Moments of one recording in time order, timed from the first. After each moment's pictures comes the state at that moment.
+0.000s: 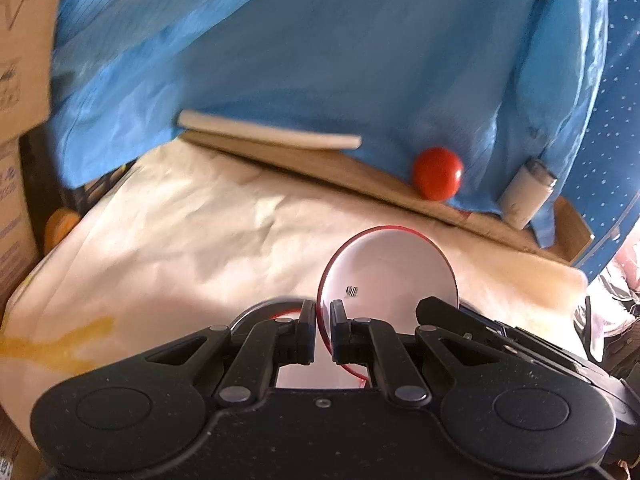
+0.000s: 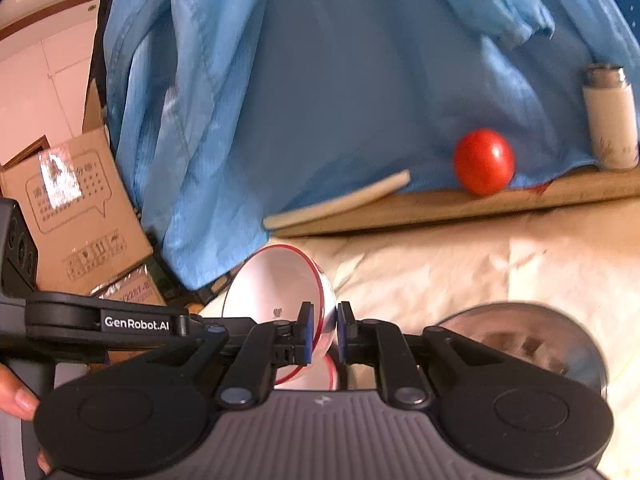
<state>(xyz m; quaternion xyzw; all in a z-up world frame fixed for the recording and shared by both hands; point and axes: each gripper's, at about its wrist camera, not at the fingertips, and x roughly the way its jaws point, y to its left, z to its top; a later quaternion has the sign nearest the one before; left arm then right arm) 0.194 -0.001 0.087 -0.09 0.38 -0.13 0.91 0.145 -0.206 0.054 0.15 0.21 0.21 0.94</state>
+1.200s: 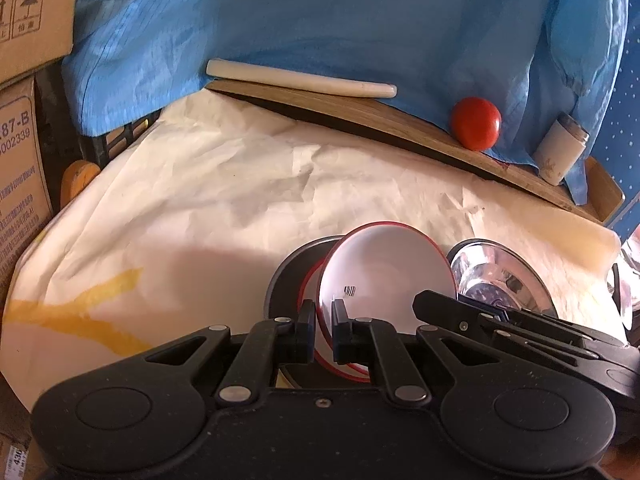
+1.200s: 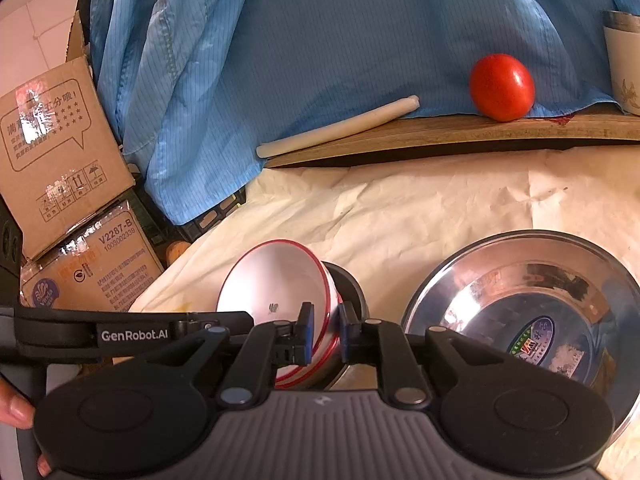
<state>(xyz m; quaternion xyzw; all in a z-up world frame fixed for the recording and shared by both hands) 0.192 0.014 0.050 -0.06 0.41 -0.11 0.90 0.157 -0.174 0.023 0.13 0.28 0.20 0.93</state>
